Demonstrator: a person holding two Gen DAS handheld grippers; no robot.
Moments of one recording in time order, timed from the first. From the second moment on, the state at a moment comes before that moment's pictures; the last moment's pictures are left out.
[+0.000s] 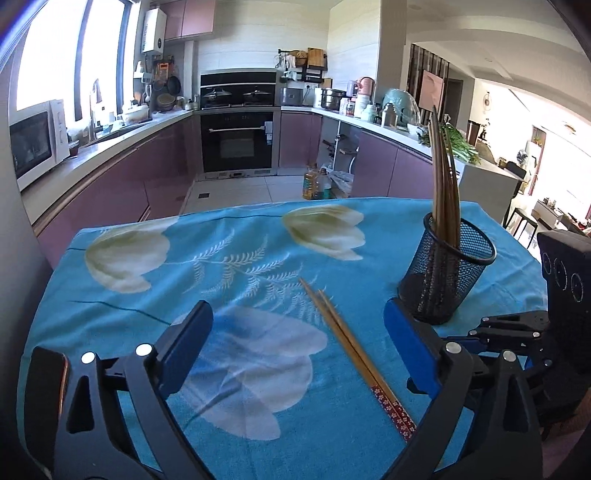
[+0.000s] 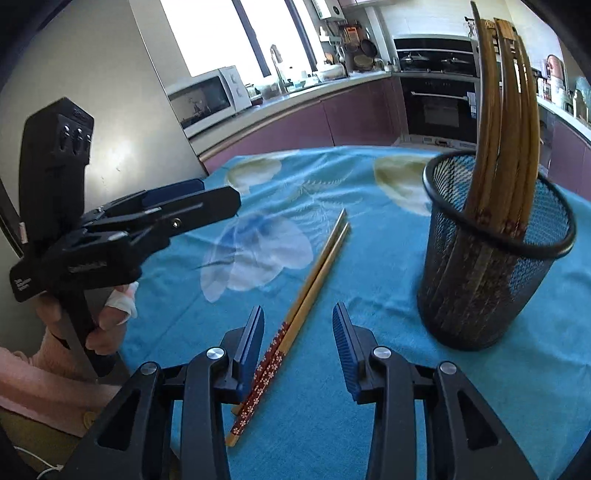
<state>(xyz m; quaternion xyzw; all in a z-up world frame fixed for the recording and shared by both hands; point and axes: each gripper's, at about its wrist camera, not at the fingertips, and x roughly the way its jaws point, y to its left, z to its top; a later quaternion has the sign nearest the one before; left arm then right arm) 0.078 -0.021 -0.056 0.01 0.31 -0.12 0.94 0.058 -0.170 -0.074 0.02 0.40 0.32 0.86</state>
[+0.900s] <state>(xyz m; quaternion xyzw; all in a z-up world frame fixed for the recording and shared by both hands) 0.087 -0.036 -0.095 0.05 0.37 -0.13 0.92 0.057 -0.166 -0.086 -0.01 0.42 0.26 0.87</state>
